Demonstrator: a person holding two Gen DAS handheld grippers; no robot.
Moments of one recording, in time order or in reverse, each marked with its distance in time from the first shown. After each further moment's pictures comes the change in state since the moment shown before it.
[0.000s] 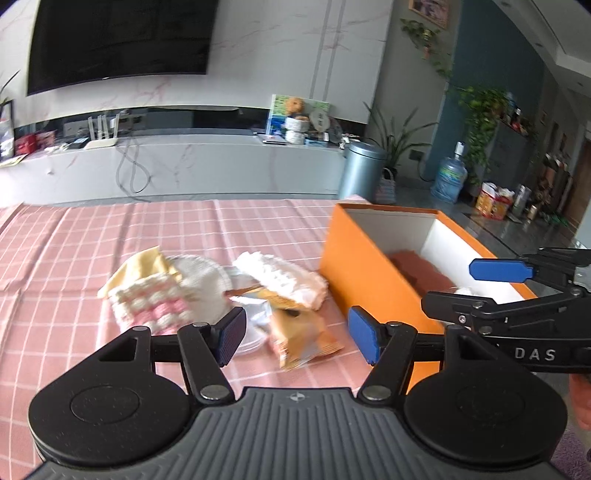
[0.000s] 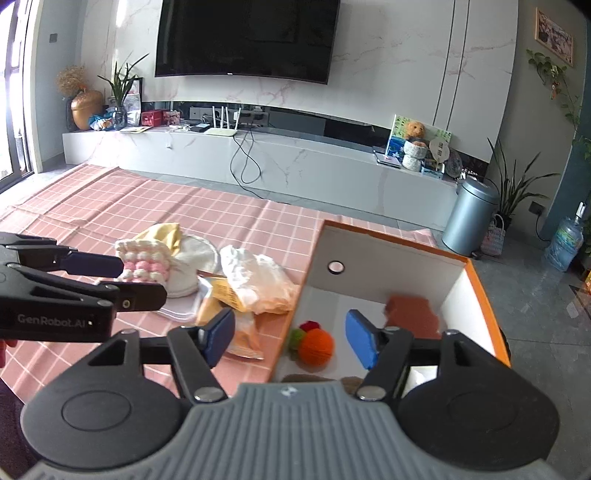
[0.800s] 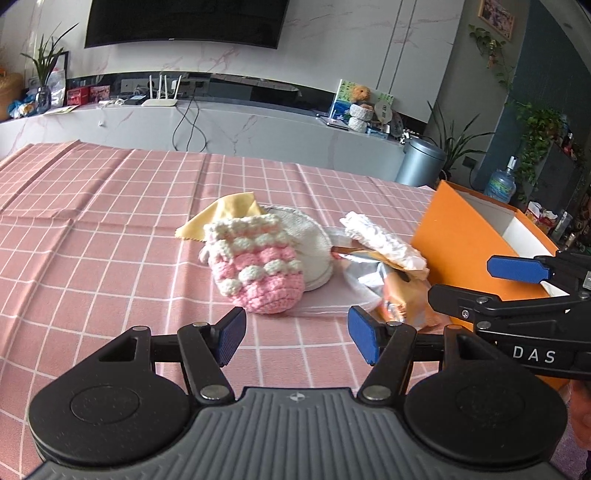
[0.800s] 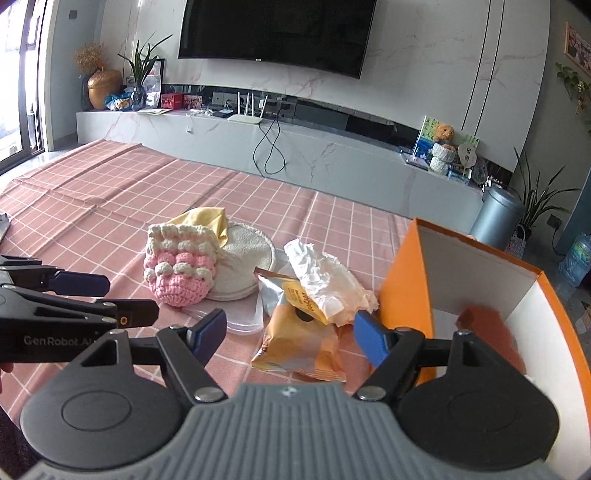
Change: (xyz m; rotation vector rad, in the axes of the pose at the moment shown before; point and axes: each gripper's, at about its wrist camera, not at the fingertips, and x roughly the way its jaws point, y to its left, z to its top) left arm 0.010 0.082 -0.036 -0.145 0.042 0.107; right arm 0.062 0.086 -0.003 -0.065 0.017 0.022
